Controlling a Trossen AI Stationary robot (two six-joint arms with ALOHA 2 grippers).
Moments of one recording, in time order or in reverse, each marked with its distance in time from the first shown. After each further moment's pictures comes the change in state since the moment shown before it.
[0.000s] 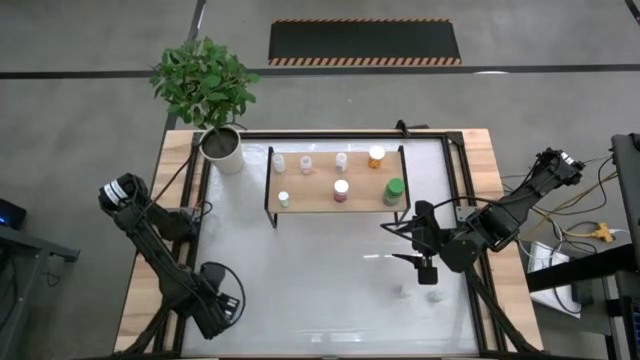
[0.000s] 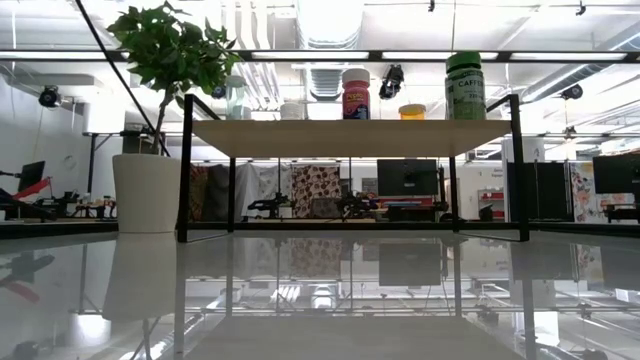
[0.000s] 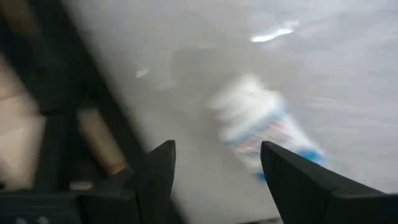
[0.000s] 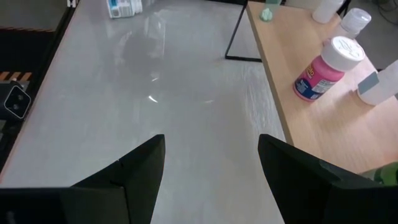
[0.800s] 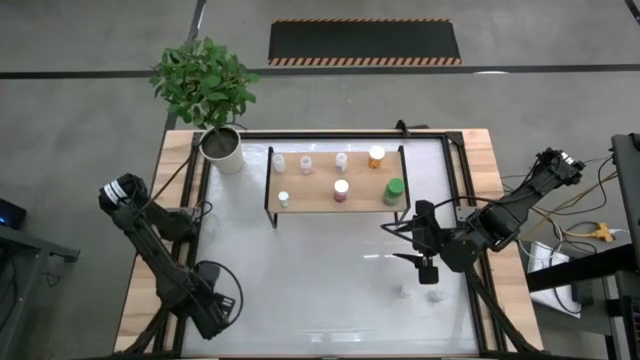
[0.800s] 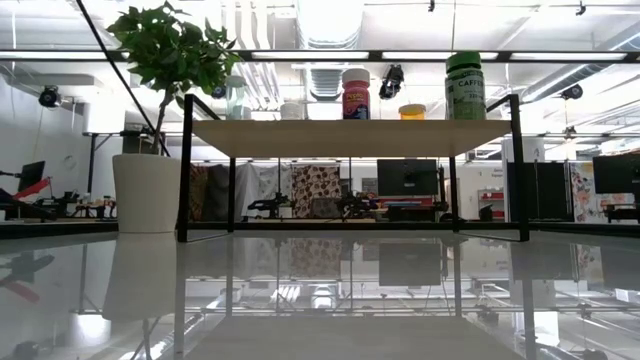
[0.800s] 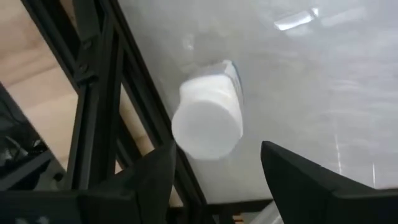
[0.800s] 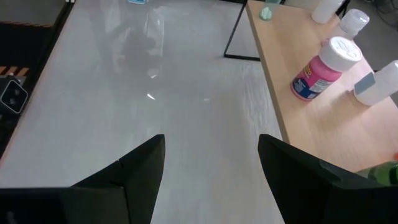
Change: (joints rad) left arm 0.000 0.000 0.064 -0.103 0.091 -0.021; right arm 0.000 -0.001 0.006 -0.019 0.000 -0.014
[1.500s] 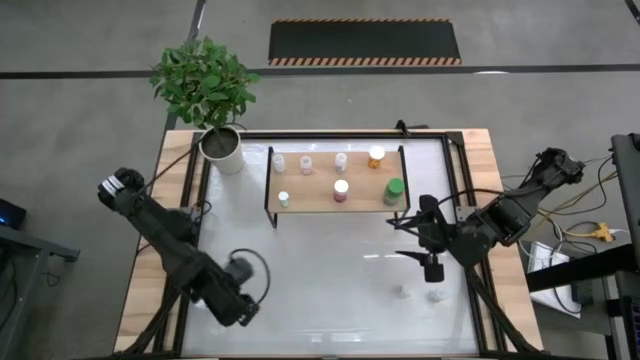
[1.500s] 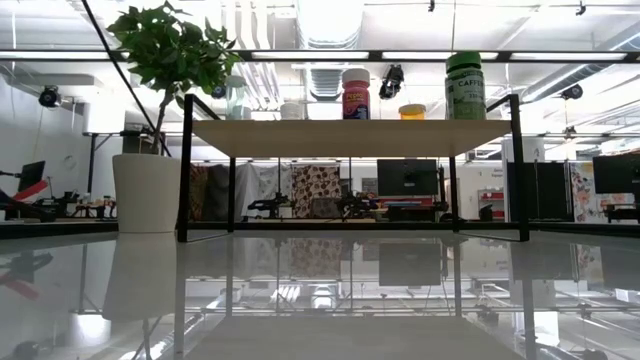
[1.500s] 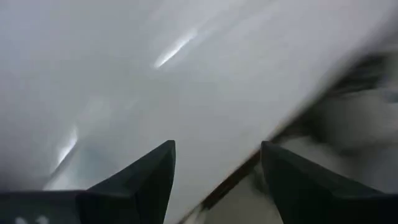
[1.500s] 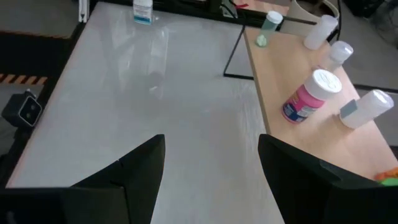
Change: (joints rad) left arm 0.171 -0.059 0.111 0.210 -0.273 0.522; right arm 0.001 0.001 0.109 -0.055 0.002 -0.047
